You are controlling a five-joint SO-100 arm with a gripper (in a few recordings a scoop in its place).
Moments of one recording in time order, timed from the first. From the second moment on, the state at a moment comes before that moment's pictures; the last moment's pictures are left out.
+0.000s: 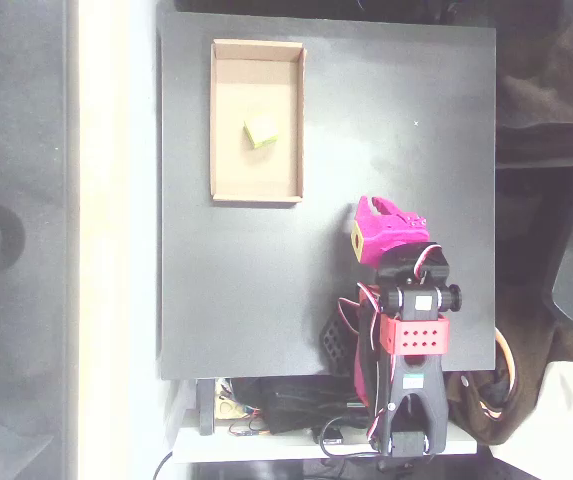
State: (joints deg) arm -2.3 186.9 178.7 64.9 91.1
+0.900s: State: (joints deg) arm -2.3 188.2 180.2 76.7 91.3
